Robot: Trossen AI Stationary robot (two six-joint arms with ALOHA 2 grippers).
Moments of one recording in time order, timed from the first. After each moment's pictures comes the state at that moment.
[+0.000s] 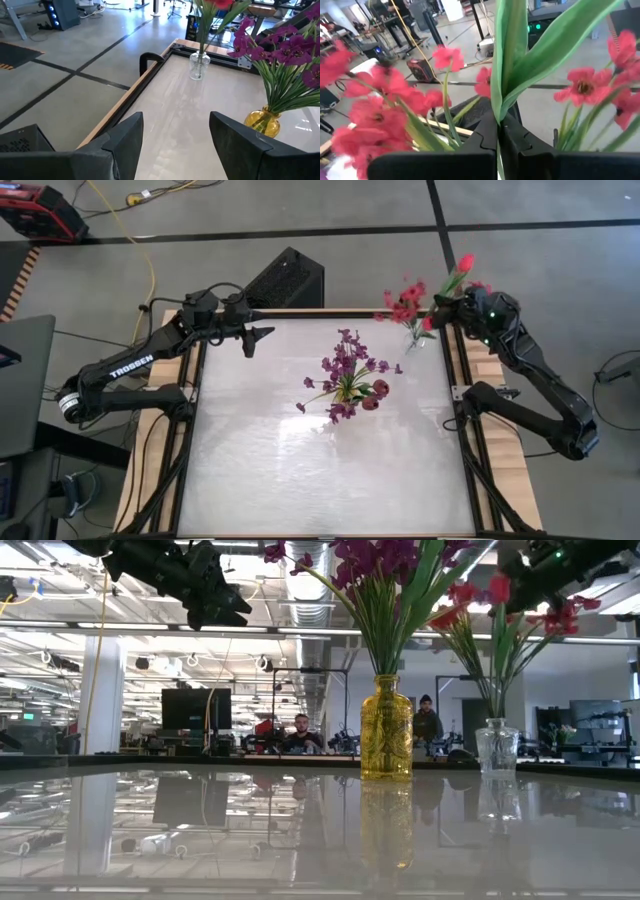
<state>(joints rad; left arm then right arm) 0.70 0.98 0.80 -0.10 0.30 0.04 -0.94 0.62 0.77 -0.36 0.06 0.32</state>
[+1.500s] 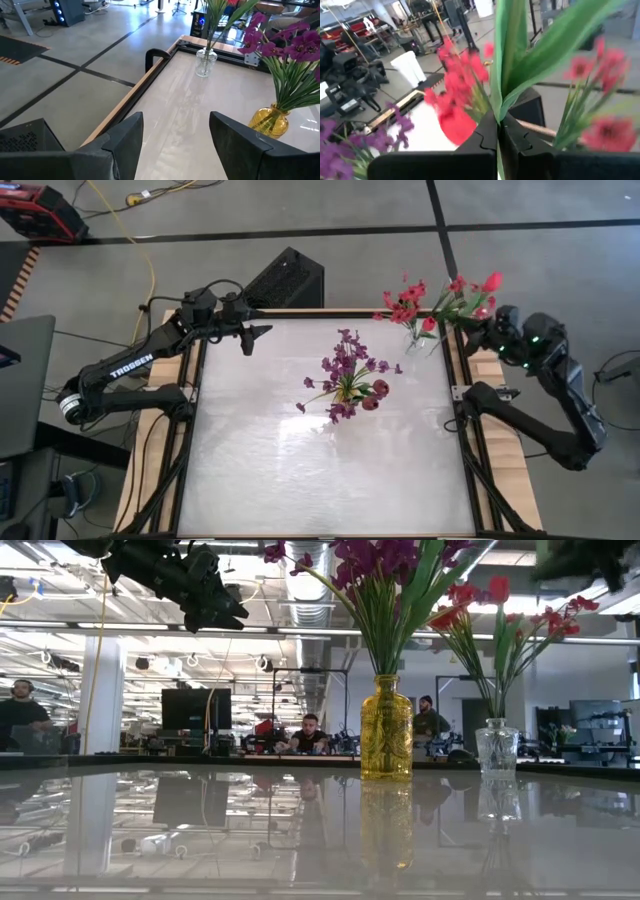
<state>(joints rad) 0.73 0.98 0.80 -0.12 0.31 0.05 -0.86 0.39 0.95 -0.75 -0.03 0.31</state>
